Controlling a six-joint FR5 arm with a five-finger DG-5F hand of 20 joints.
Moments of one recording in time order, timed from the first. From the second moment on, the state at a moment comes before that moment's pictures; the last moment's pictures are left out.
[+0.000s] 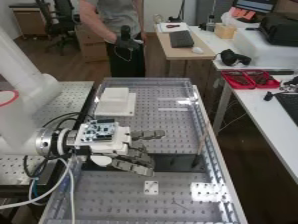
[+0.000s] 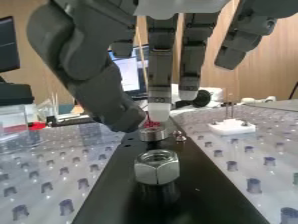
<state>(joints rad) 1.27 -2.09 -2.07 -2.12 -1.84 -0.68</state>
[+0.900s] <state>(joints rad) 1.26 -2.12 -2.07 -2.12 -1.84 -0.68</state>
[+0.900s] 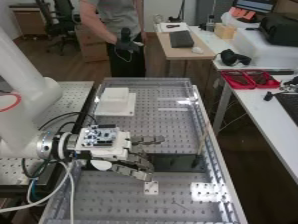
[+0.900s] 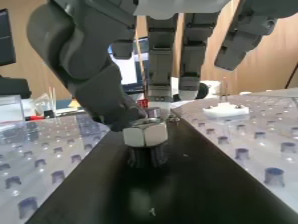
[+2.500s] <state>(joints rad) 1.27 -2.12 -2.10 -2.03 -1.82 -0.65</state>
